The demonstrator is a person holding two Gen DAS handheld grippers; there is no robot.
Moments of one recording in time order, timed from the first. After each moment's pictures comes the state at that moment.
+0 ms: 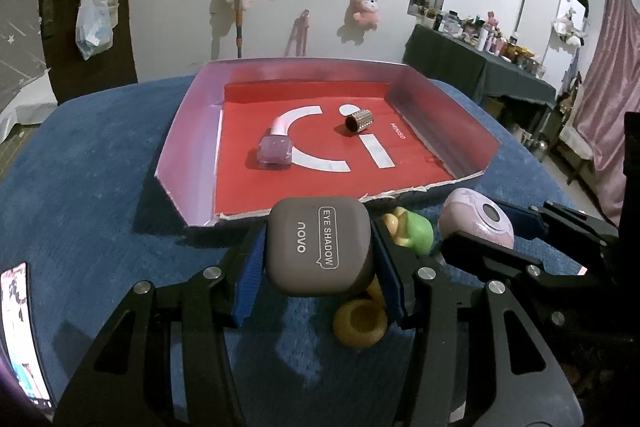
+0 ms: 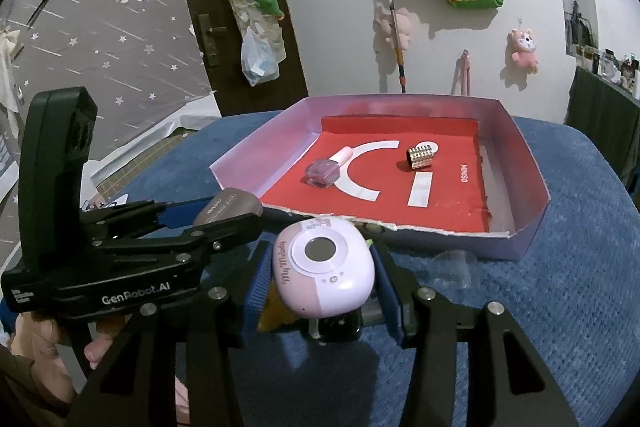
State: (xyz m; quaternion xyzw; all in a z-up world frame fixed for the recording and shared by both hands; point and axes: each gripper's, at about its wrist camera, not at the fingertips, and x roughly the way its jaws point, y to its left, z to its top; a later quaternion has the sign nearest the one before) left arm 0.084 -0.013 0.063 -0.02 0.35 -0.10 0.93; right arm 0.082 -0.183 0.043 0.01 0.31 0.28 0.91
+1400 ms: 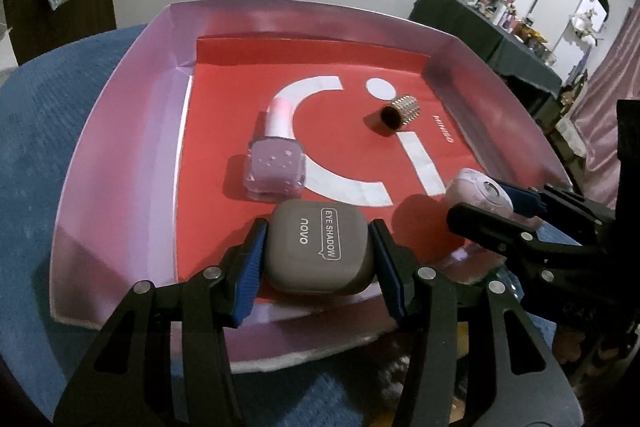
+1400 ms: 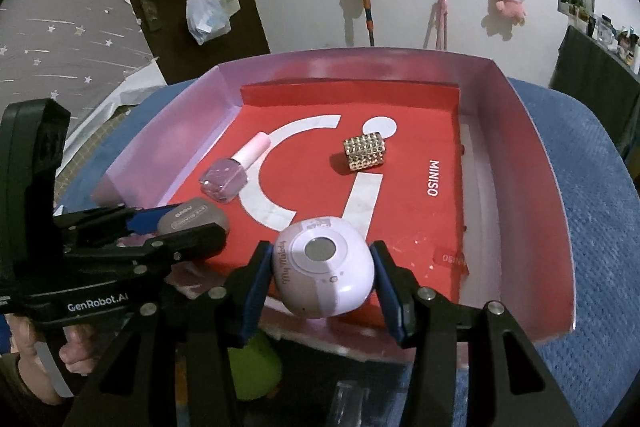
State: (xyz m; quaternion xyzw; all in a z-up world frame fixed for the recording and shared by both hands) left arm 0.198 -0.003 0.026 -0.06 0.46 -0.12 0.88; right arm 0.210 -0.185 0.019 -0.01 0.42 0.23 0.88
